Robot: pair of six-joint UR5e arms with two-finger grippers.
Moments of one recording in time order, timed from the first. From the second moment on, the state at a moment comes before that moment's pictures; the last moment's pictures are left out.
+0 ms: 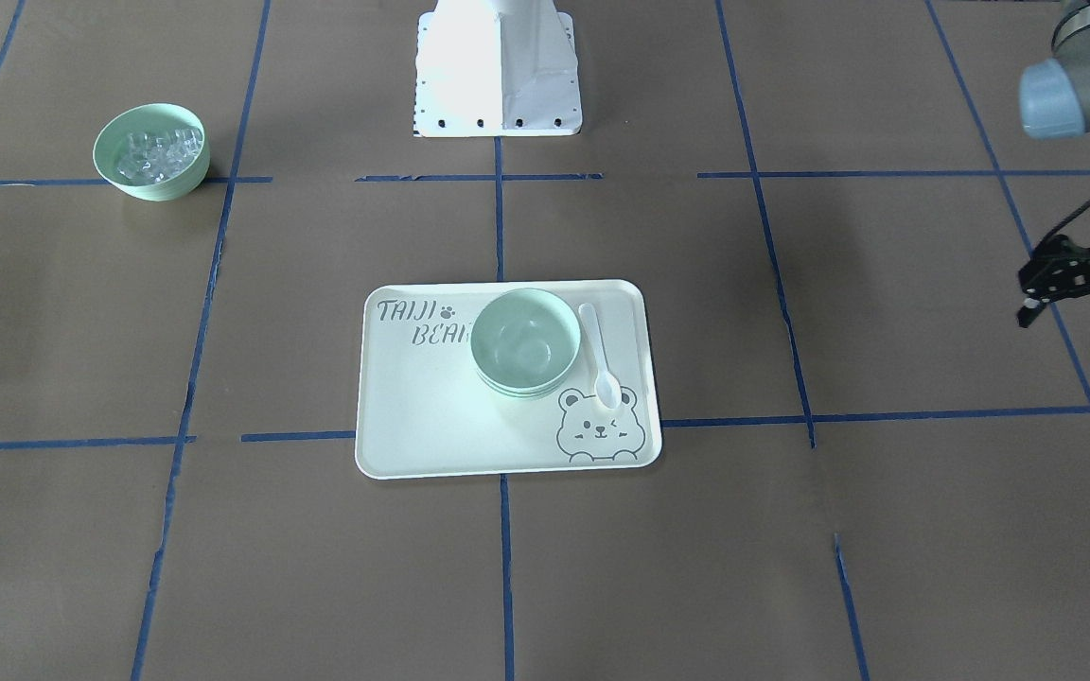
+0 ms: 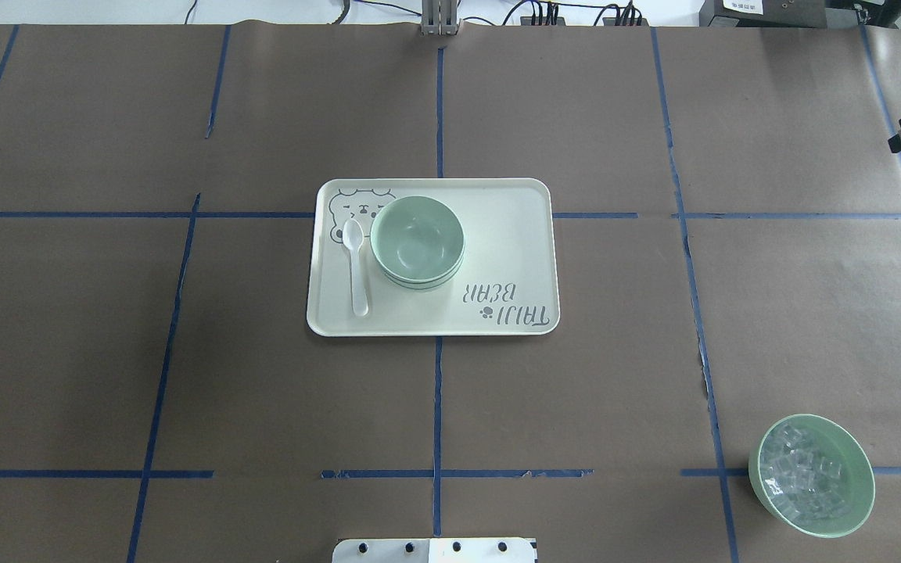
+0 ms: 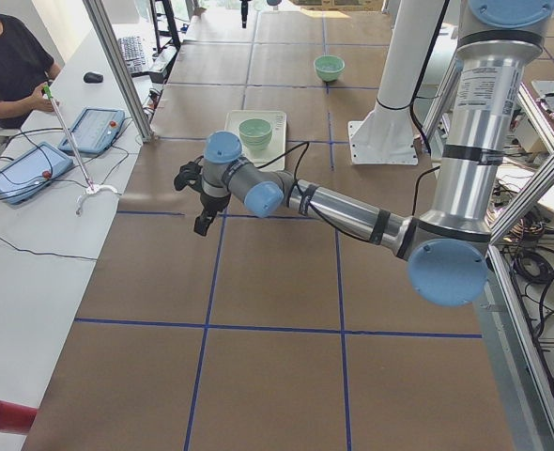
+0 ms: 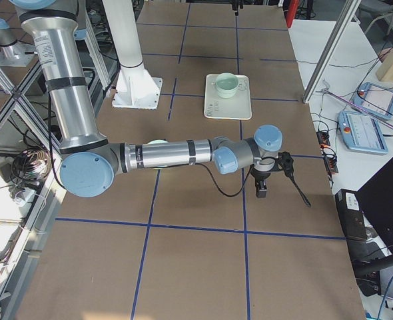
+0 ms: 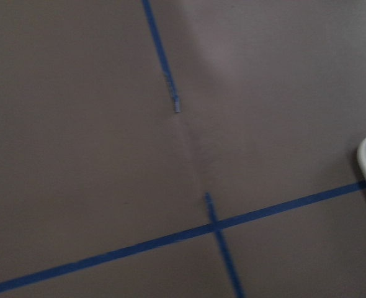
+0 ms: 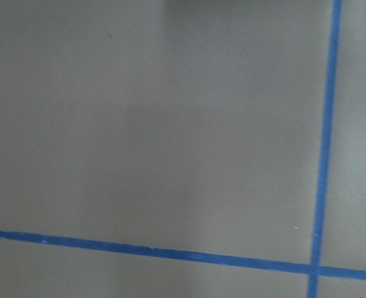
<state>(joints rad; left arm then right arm) -1.32 -1.67 -1.71 -1.92 -2.22 -0.15 1.41 -1.35 1.41 -1.36 2.35 0.20</state>
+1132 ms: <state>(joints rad) -1.57 -1.62 -1.56 -1.64 -2.32 0.15 1.54 -1.25 1.38 -1.80 2.34 -0.24</state>
